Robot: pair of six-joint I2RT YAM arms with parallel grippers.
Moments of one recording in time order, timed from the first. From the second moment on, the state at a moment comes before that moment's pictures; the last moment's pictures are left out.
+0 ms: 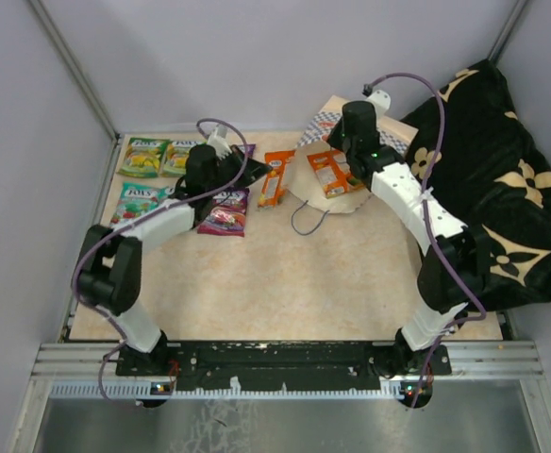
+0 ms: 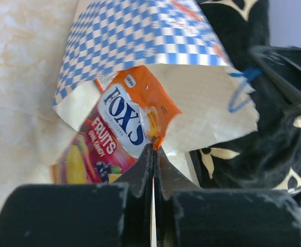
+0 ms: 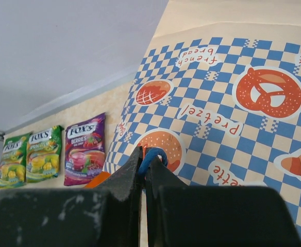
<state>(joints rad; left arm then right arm) -0.42 1.75 1.11 0.47 0.31 -0.88 0.39 1.68 1.53 -0.20 0.33 0.63</state>
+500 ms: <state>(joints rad) -0.38 1.14 0.92 -0.11 0.17 -0.62 0.35 1.67 1.52 -0.17 0.28 0.63</state>
